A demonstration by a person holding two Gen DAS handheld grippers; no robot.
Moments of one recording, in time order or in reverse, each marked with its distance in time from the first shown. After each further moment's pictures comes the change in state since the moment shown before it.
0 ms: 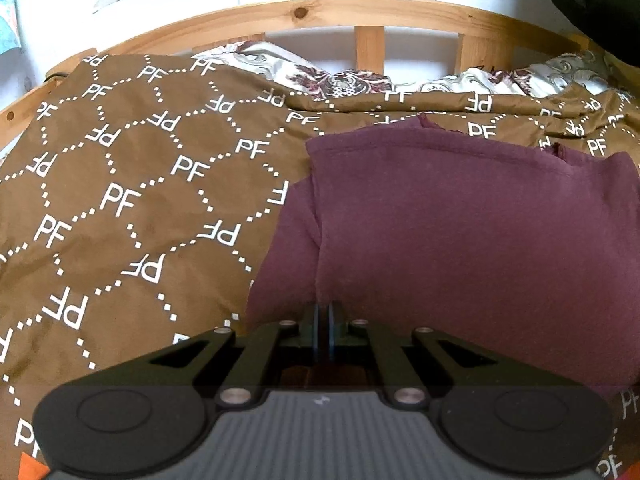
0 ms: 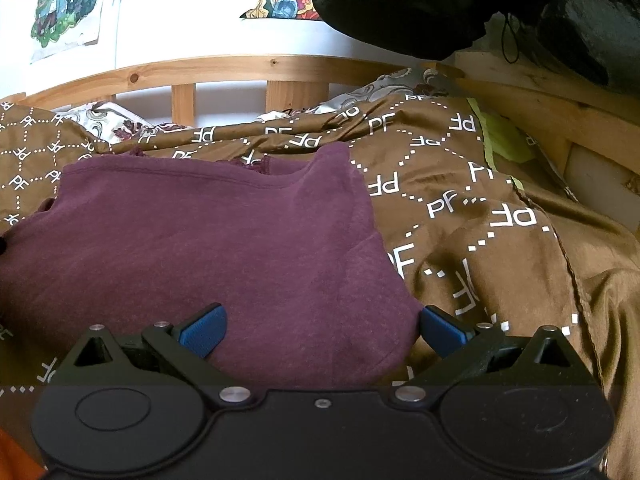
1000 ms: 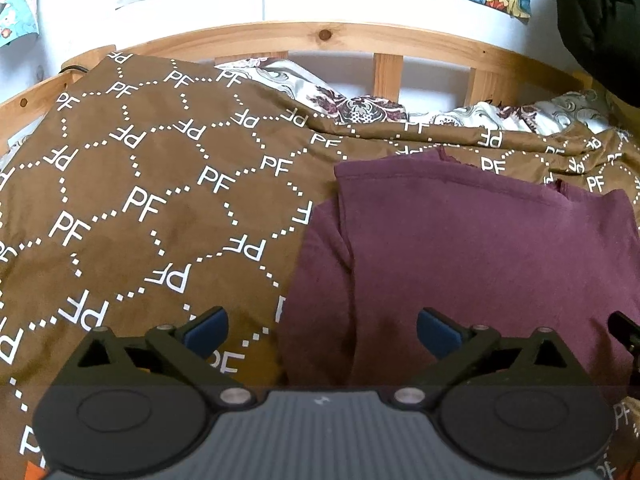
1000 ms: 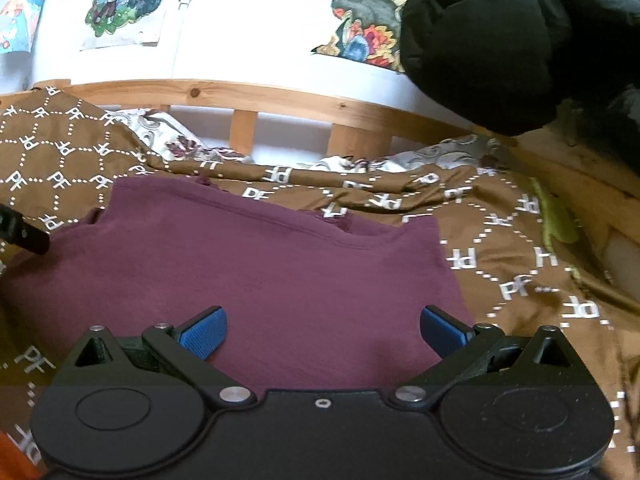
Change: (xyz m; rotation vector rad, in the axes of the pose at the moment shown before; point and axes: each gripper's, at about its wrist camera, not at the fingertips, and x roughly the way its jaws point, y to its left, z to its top) left arm -0.010 0.032 0.000 -0.063 -0.059 -0.036; right arm -0.005 0.078 0.024 -0.133 -0.109 0.047
